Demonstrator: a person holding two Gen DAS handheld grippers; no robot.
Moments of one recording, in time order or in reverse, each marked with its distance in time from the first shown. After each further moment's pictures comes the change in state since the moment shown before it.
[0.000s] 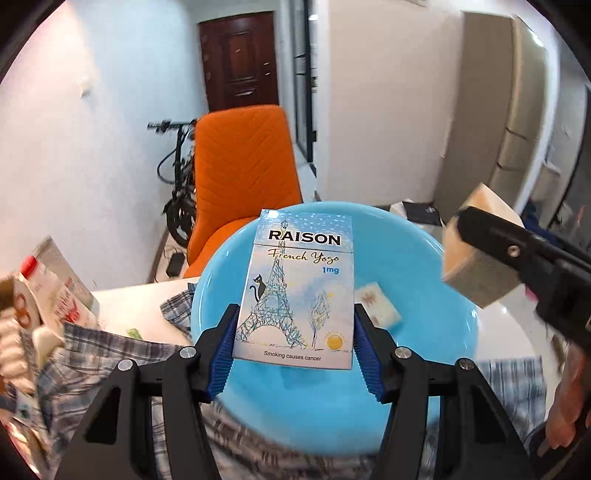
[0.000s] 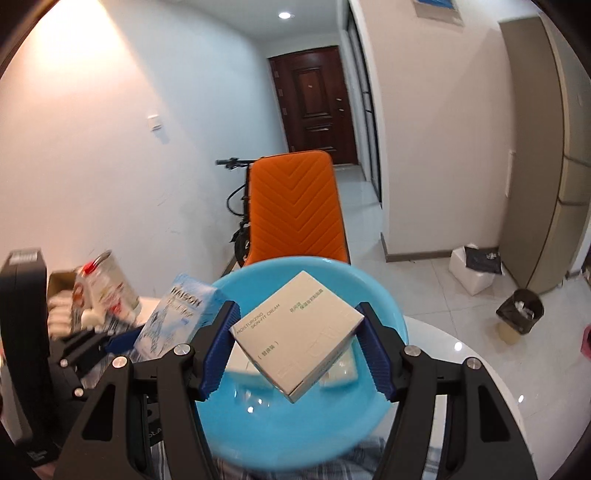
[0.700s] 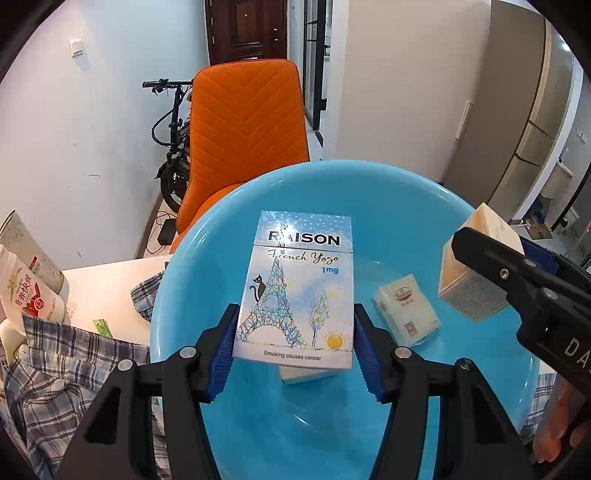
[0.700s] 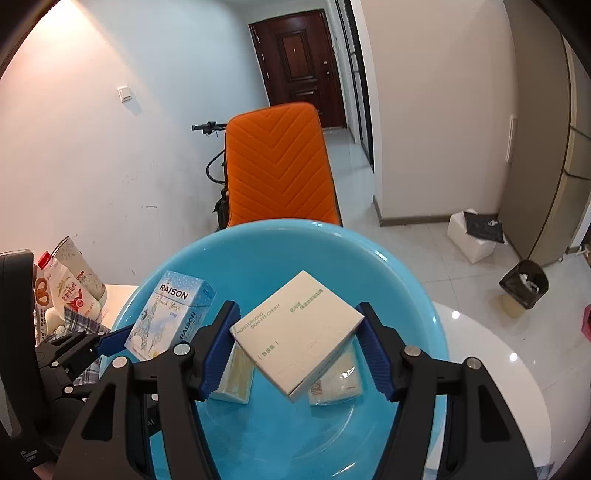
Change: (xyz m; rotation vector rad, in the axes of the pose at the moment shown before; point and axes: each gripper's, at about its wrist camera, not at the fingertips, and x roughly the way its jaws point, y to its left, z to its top) left arm 0.090 0.017 -0.001 -0.027 0.128 -0.006; right arm 0.089 -0.023 -0.007 0.010 0.149 -0.028
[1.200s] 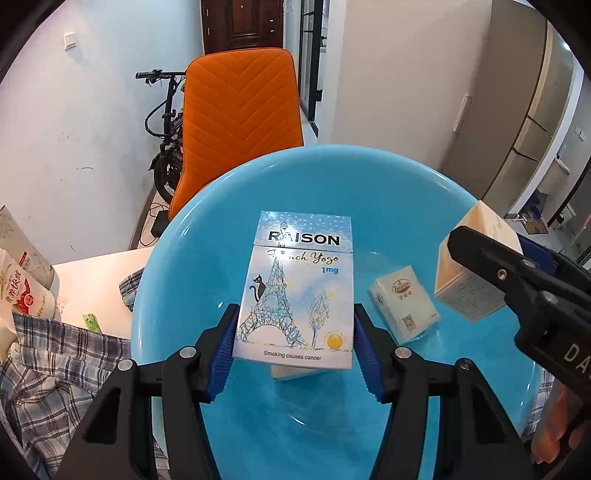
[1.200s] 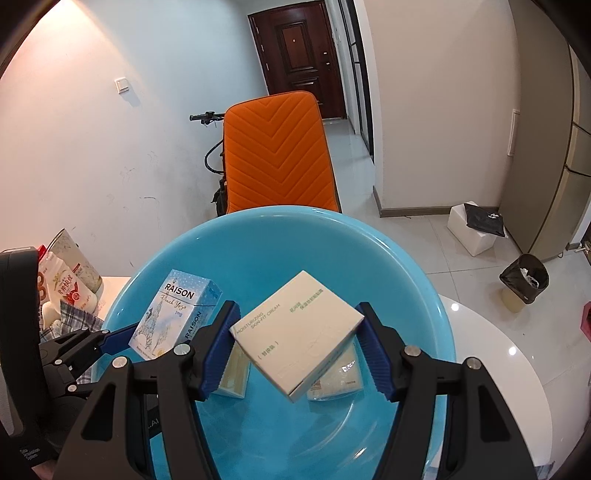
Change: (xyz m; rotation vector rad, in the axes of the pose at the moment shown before) left arm 0.011 -0.007 -0.004 0.005 0.033 -0.024; right arm 0.007 0.002 -0.001 -0.005 0.030 -0.013
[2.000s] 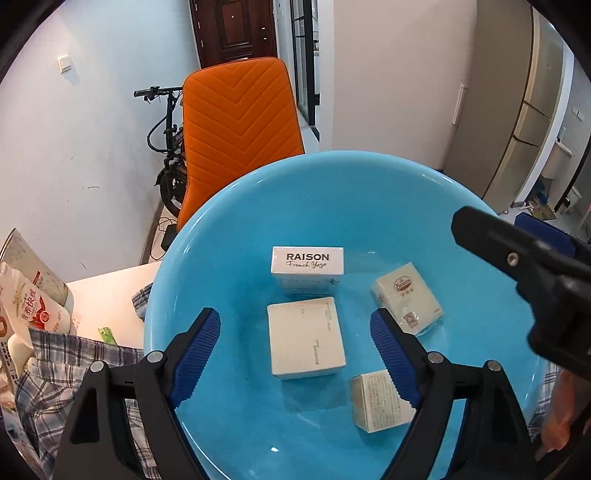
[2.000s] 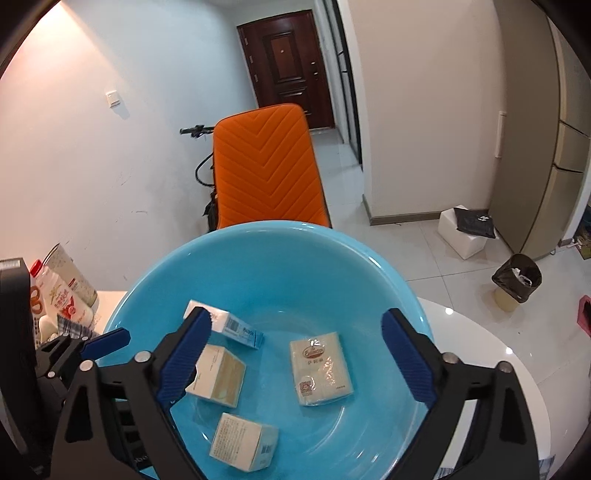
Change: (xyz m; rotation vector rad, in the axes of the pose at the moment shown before) left arm -0.009 -0.012 0.000 0.062 -0.019 0.051; right arm -0.010 -0.001 0.002 0.040 -0.049 -0.035
